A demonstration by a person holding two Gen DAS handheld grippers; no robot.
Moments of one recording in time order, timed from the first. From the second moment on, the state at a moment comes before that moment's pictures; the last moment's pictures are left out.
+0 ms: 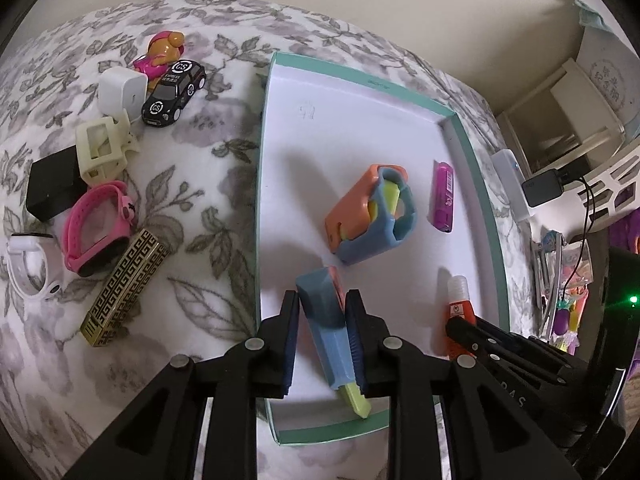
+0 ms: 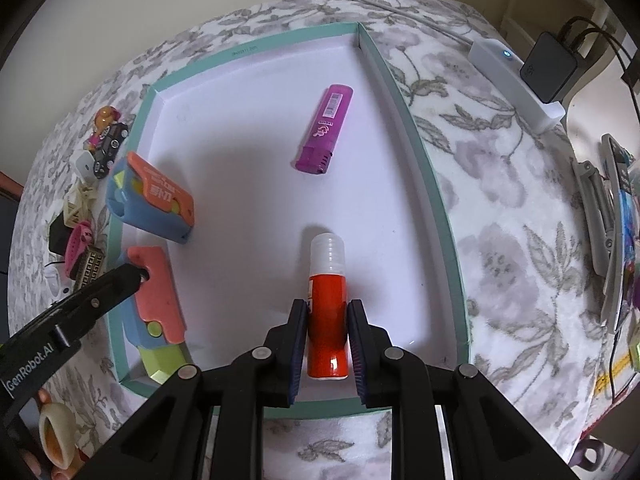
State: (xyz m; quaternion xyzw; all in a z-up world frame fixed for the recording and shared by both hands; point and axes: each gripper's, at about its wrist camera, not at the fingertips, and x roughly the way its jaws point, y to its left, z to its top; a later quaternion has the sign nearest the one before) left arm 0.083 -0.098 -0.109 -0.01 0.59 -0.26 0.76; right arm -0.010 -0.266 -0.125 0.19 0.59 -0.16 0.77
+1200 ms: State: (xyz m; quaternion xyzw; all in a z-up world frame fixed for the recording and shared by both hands) left arm 0.097 -0.060 -0.062 0.00 0.53 -0.17 0.83; right arm -0.005 -0.250 -0.072 0.15 0.52 -0.16 0.83
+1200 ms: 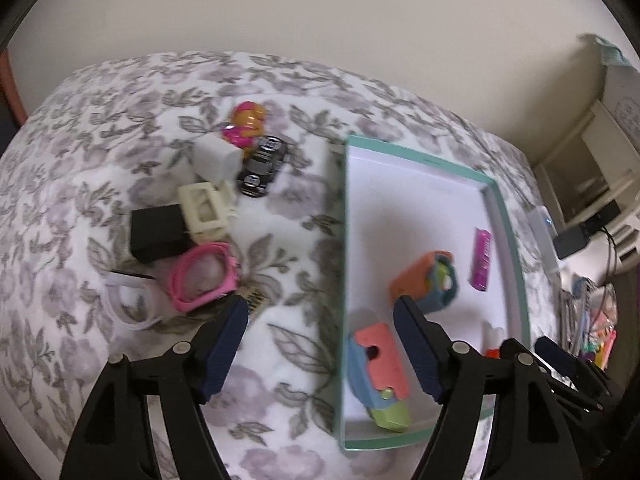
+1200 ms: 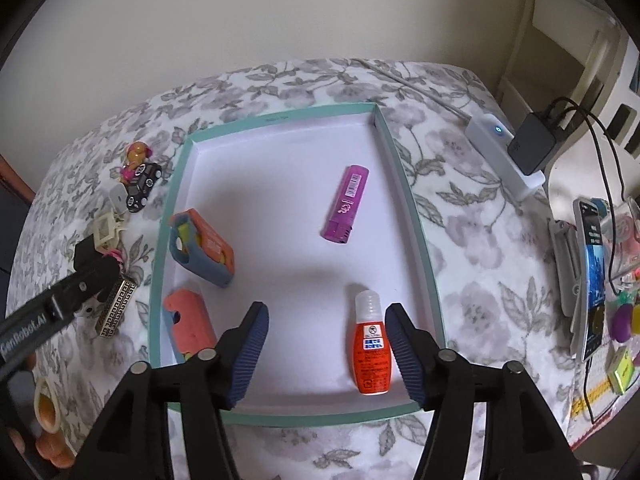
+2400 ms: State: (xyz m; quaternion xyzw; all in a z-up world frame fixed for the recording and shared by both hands) left arm 0.128 0.055 -0.030 -0.09 0.46 -0.05 0.88; right arm 0.007 -0.219 -0.053 0.15 0.44 -0.13 0.88
